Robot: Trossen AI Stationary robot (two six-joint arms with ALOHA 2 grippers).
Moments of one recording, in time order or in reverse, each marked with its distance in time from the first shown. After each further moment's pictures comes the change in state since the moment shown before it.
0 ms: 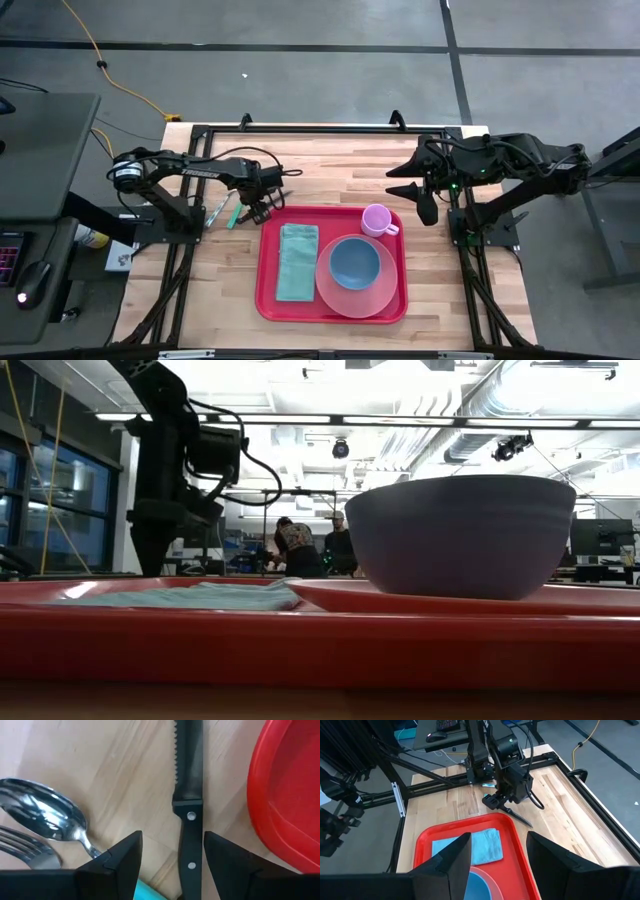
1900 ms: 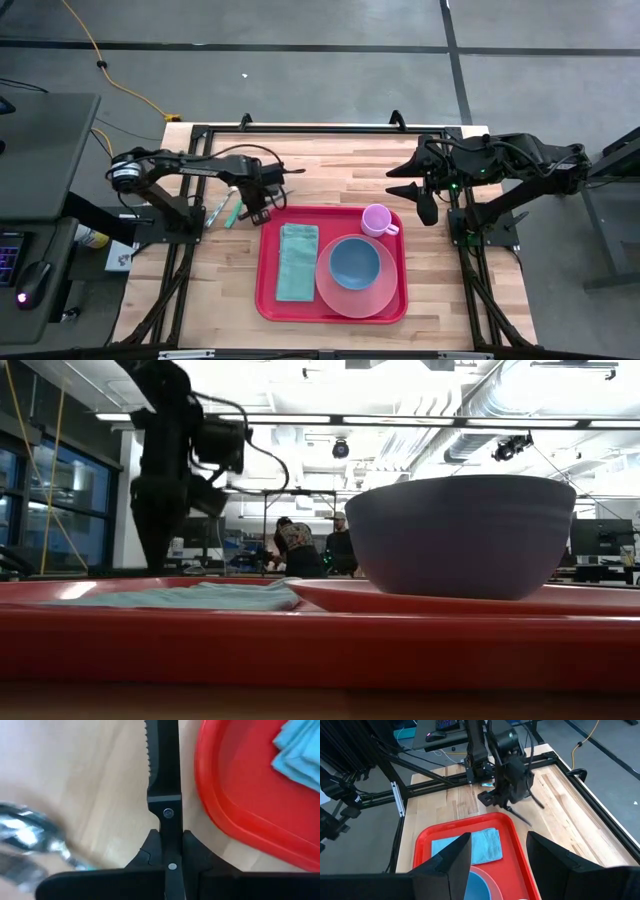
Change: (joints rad) left arm 0.000 -0.003 0.044 -0.039 0.105 0.103; right arm 0.000 0.000 0.000 -0.003 0.001 0.000
